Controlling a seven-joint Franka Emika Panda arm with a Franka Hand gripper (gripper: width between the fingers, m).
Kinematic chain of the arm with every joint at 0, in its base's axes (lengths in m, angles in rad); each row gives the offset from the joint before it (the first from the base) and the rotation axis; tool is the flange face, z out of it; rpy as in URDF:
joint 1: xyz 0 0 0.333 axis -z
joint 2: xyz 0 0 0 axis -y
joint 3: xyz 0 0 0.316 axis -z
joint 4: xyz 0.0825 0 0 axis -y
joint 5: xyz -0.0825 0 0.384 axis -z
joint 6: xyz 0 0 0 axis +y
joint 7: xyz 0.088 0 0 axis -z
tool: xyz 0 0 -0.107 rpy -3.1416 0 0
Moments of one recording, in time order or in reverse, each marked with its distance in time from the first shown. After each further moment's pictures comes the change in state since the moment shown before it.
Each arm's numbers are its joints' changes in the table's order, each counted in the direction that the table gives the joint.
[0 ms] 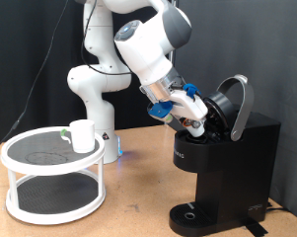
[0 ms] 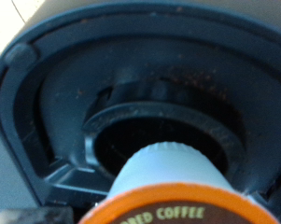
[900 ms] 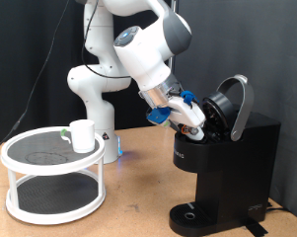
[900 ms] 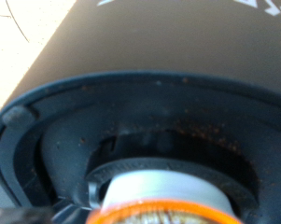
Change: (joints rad) arm 0.001 -0.023 0.002 -0.004 -0.001 -0.034 0.000
